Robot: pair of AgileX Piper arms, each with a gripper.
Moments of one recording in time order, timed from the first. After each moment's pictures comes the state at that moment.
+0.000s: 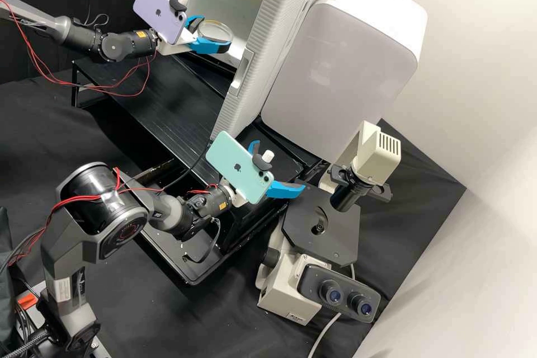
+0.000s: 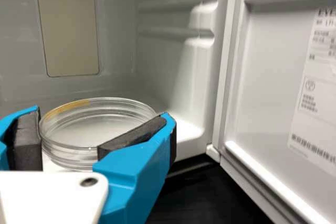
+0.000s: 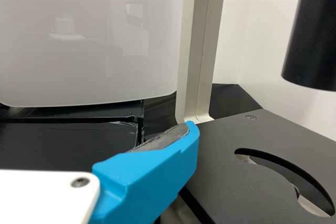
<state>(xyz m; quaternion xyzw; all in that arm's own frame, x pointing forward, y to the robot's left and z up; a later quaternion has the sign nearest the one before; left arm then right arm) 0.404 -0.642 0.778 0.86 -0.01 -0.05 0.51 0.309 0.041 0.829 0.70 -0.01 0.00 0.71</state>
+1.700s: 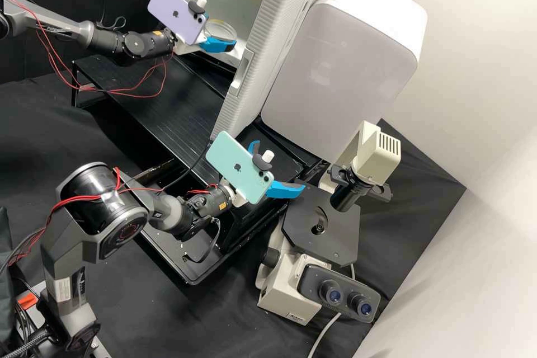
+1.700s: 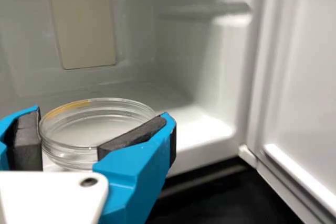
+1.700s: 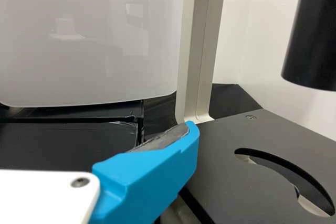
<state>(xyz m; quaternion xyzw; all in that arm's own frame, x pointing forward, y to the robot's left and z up) 0.449 -0.643 0.775 0.86 0.02 0.00 0.50 0.309 0.041 0.829 0.70 -0.01 0.00 0.71</state>
